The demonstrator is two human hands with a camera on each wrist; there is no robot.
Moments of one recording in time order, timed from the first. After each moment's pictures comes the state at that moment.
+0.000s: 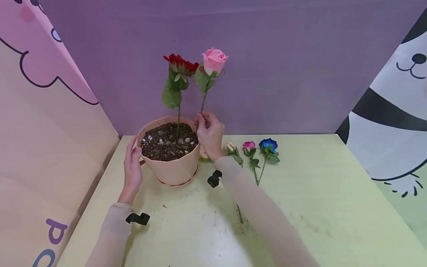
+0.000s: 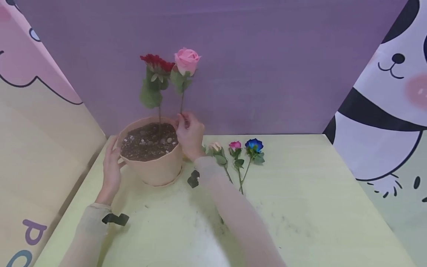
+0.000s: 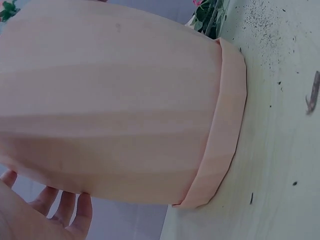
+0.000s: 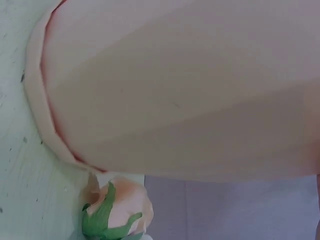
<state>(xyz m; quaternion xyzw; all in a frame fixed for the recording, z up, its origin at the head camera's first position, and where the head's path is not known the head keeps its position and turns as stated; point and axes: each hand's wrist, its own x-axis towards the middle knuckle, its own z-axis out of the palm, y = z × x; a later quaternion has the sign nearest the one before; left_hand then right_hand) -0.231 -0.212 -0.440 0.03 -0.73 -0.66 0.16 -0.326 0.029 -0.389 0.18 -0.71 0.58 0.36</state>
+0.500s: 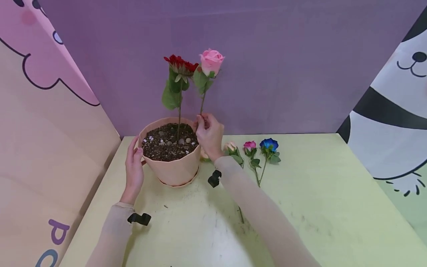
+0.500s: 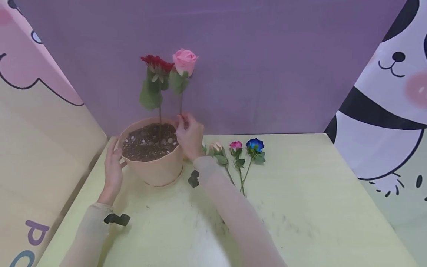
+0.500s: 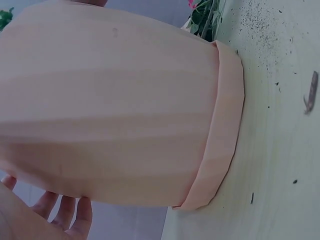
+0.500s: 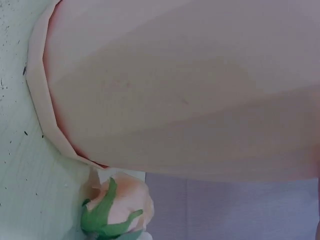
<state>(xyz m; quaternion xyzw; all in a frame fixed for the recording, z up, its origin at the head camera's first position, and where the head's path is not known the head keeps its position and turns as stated) -0.229 -0.213 -0.441 0.03 -0.73 -0.66 0.17 -0.325 0.022 -0.391 0.17 -0.73 0.55 0.37</state>
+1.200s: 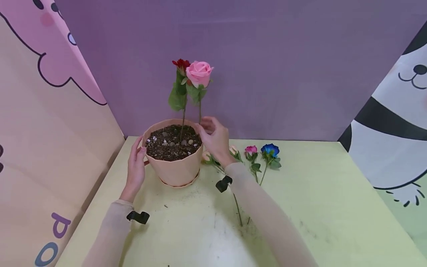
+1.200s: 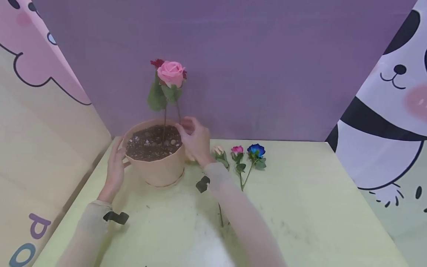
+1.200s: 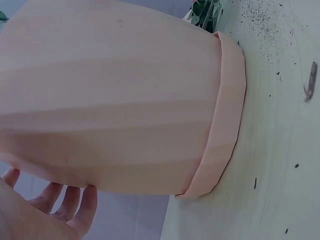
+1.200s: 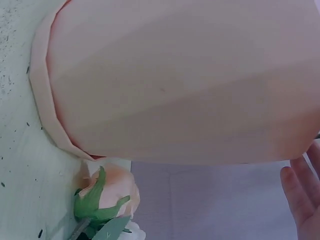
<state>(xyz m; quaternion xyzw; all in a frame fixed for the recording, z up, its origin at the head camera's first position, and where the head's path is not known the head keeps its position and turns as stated) -0.231 -0.217 -0.439 0.00 -0.74 -0.65 0.15 -0.307 0.045 -0.383 0.17 -0.78 0.56 0.22</state>
